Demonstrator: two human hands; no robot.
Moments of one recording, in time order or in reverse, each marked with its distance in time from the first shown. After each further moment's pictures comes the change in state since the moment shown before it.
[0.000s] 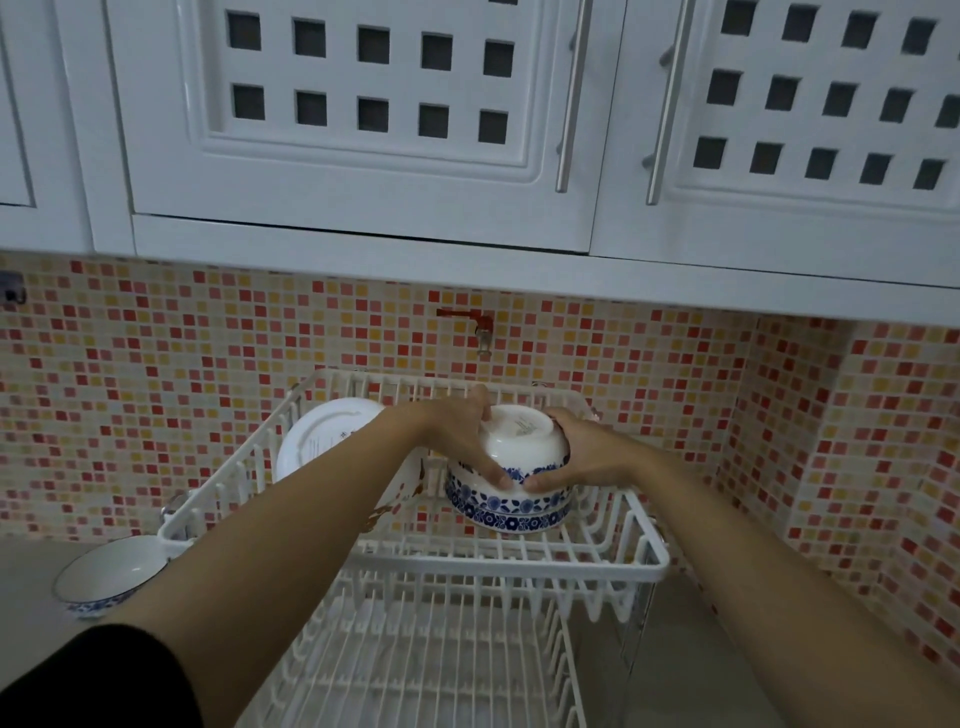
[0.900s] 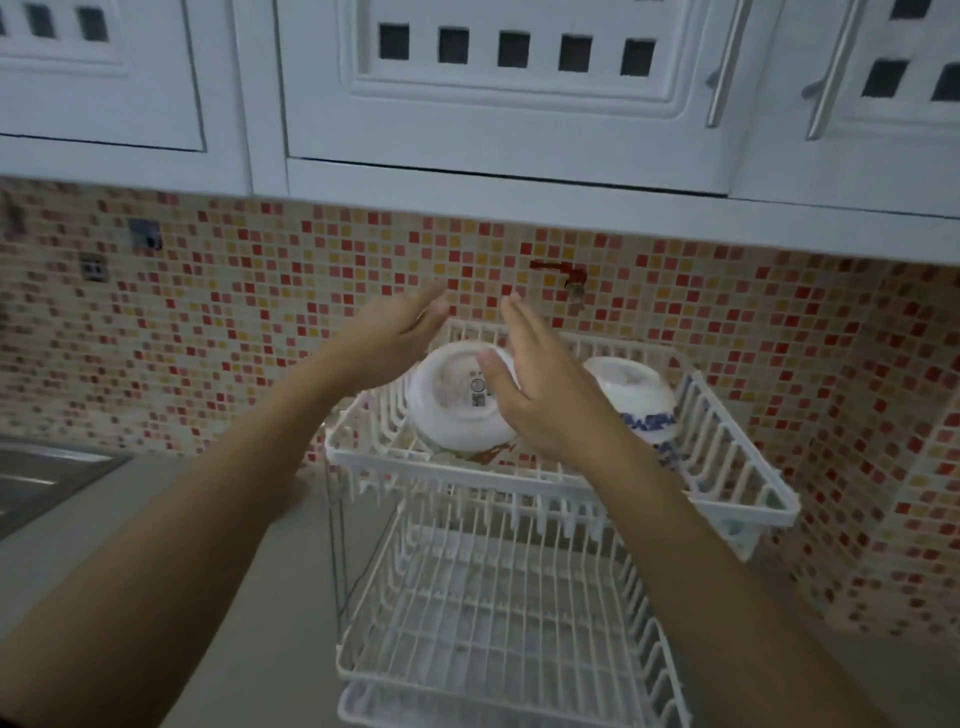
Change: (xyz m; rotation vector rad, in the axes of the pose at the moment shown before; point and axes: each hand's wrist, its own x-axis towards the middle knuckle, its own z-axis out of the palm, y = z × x) left_hand -0.135 -0.073 -0.028 -0.086 0.624 0.025; right_hand -0.040 -0.154 0.080 -0.187 0.414 -0.327
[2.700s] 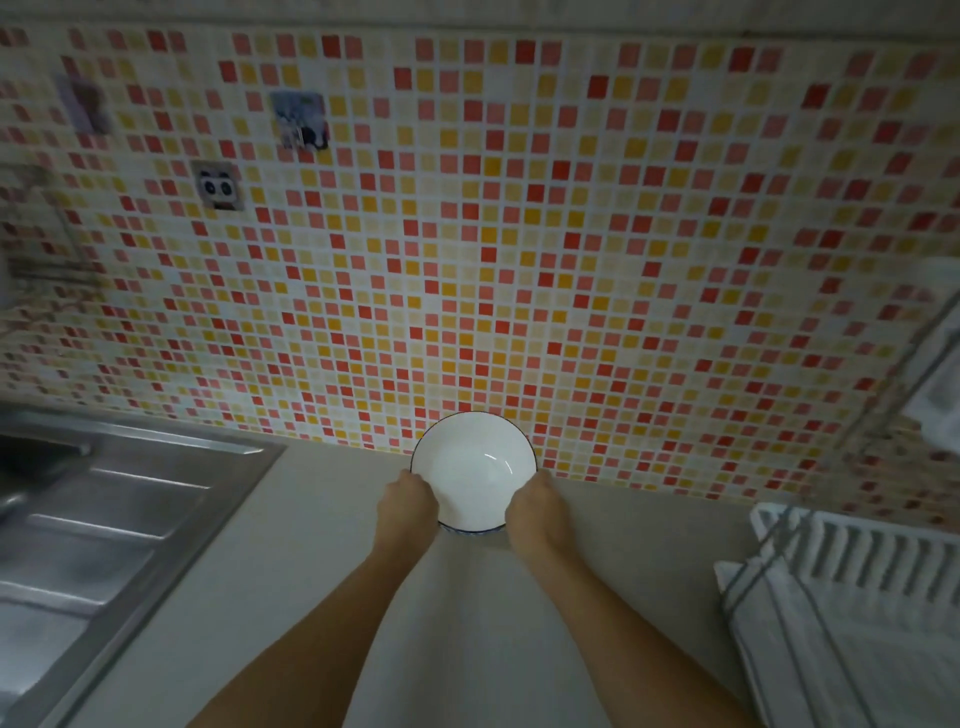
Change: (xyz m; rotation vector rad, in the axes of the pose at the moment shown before) left_hand -0.086 -0.547 0.093 -0.161 -0.232 -1.026; right_hand 0.217 -0.140 0.569 0.204 -0.265 0.840
